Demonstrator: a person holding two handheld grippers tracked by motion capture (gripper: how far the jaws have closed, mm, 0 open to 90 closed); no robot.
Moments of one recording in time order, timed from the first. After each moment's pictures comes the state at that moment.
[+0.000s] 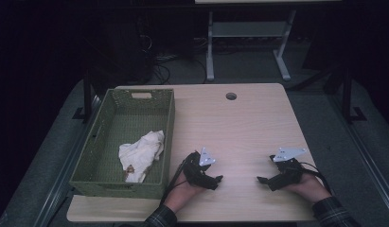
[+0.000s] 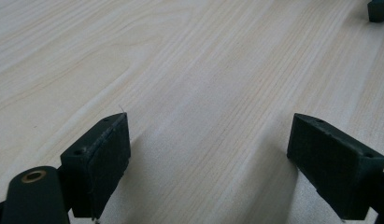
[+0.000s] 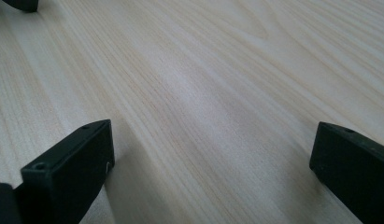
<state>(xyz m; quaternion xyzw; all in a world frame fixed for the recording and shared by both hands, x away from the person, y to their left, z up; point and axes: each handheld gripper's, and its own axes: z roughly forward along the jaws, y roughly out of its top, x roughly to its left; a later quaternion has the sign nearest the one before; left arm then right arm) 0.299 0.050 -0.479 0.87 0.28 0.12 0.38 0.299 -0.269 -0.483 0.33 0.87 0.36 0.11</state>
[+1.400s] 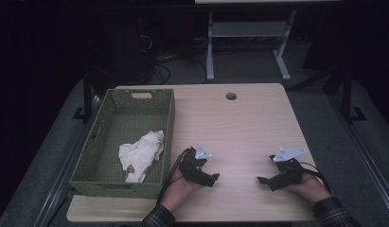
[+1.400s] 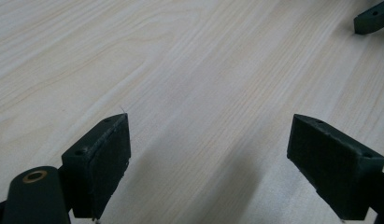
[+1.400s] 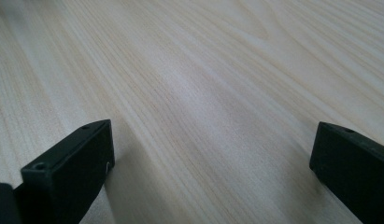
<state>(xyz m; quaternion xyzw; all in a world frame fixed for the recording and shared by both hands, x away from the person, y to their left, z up) 0.301 0.059 -0.455 0.88 0.31 0.09 0.35 0.299 -0.269 -0.483 0.33 0.87 0.36 0.11</state>
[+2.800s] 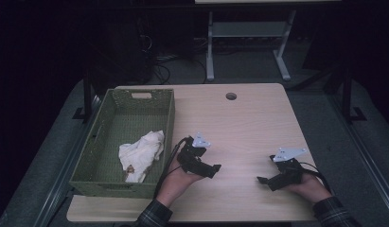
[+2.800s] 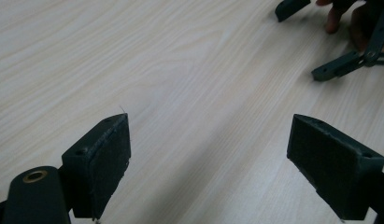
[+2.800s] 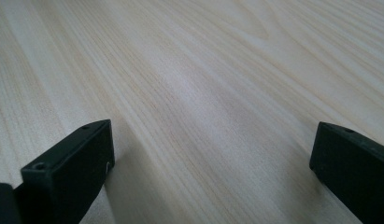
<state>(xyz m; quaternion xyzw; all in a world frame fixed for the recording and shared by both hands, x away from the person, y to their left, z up) 0.308 0.062 -0.407 0.87 0.32 0.07 0.38 0.299 -0.269 -0.483 0.33 0.87 0.36 0.11</state>
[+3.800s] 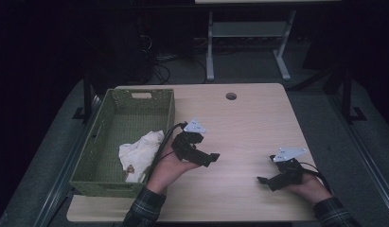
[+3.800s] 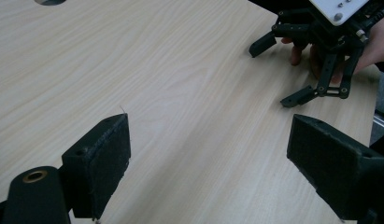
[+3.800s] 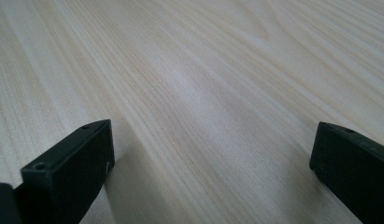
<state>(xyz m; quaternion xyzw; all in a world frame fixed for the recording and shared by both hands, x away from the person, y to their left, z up) 0.324 0.075 -0.363 0.86 0.29 0.06 0.41 0.299 -0.269 -0.483 0.32 0.87 0.36 0.11</state>
